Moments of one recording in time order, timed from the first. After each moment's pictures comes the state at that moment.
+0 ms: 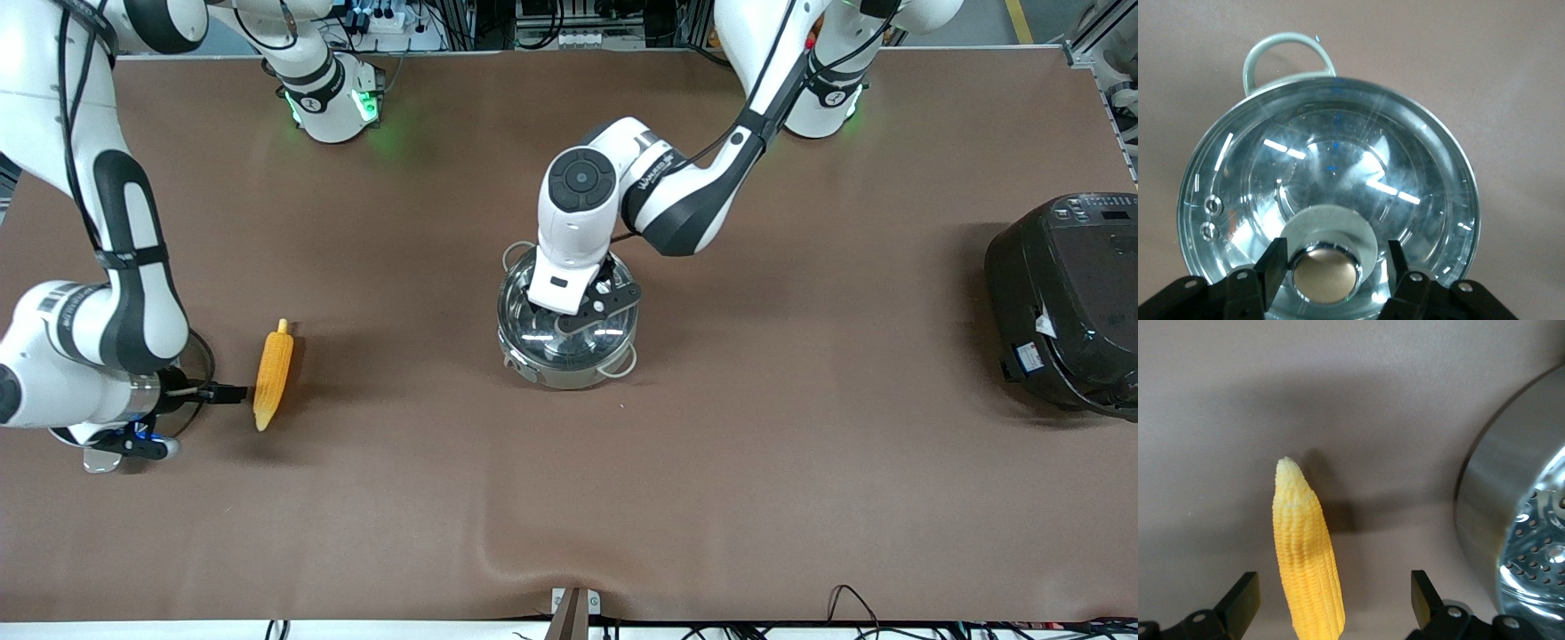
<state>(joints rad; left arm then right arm) -0.78 0.66 -0.03 -1.30 -0.06 1.99 -1.23 -0.08 0.69 -0.08 -1.49 0.10 1.93 -0.03</state>
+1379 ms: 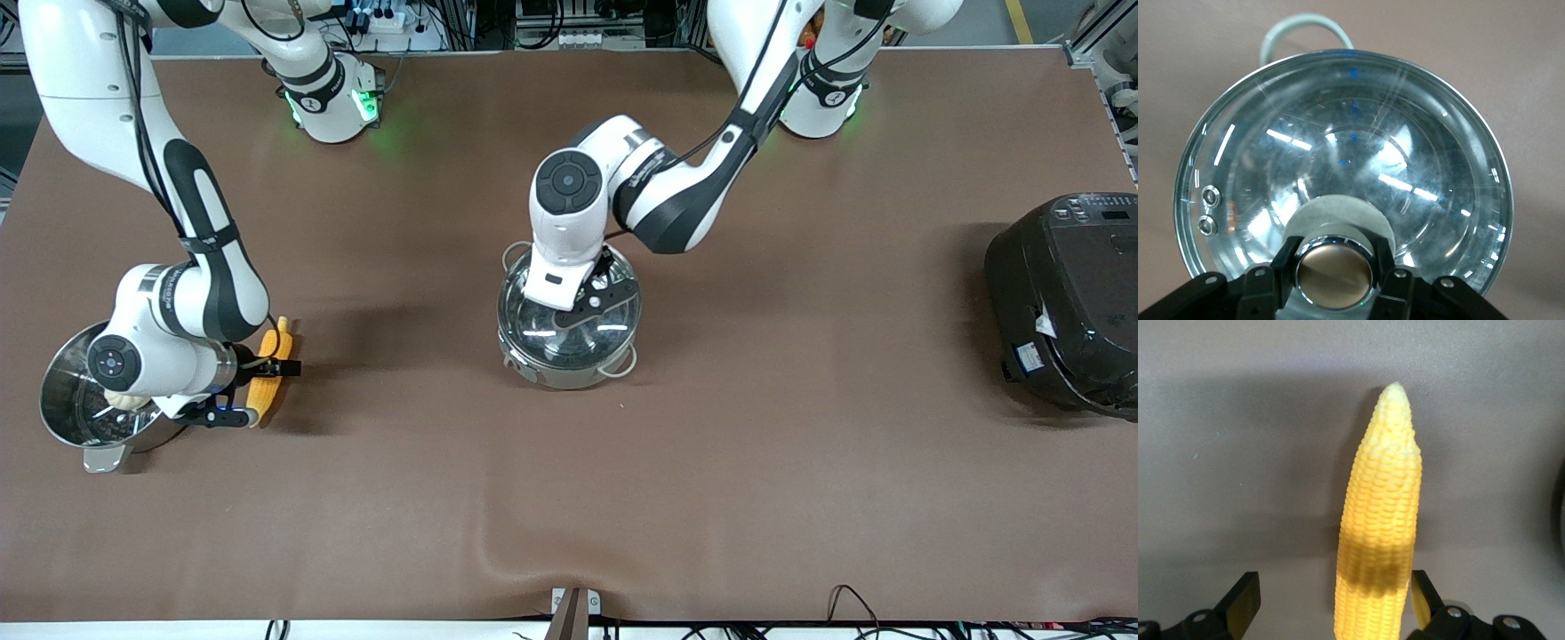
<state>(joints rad) -0.78 0.64 -0.02 -1.27 -0.06 1.88 -1.22 0.03 0.58 -0.08 -1.78 0.07 2.12 -0.03</state>
